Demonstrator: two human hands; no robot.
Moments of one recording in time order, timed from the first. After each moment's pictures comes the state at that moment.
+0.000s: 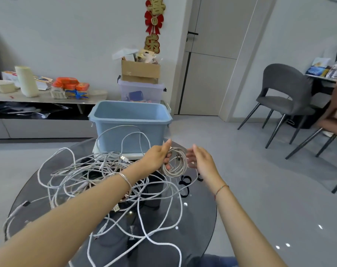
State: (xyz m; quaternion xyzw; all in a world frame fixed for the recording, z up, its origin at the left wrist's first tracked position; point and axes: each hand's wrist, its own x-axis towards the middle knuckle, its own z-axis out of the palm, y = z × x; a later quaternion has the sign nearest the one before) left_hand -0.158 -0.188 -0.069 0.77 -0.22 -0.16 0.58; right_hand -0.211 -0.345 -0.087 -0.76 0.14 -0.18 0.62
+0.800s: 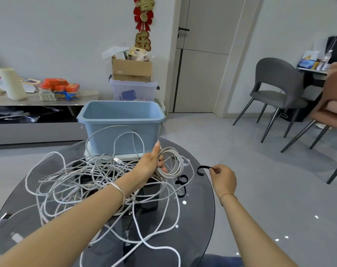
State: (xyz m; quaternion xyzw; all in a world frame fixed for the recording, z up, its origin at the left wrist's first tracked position) left_hand -0.157 -0.193 -0.096 0.69 -0.15 -0.22 0.67; right_hand -0.228 -0.419 -0.162 -0.84 0.33 -0.28 0.32
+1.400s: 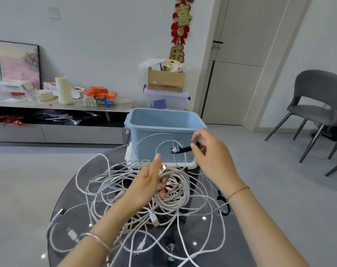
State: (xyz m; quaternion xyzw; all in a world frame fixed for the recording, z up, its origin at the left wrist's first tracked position) left_hand -0.192 -0.068 -0.072 0.74 -0.22 -0.10 0.63; right_hand -0.203 -0.238 -0.026 -0.91 -0.03 -0.28 0.30
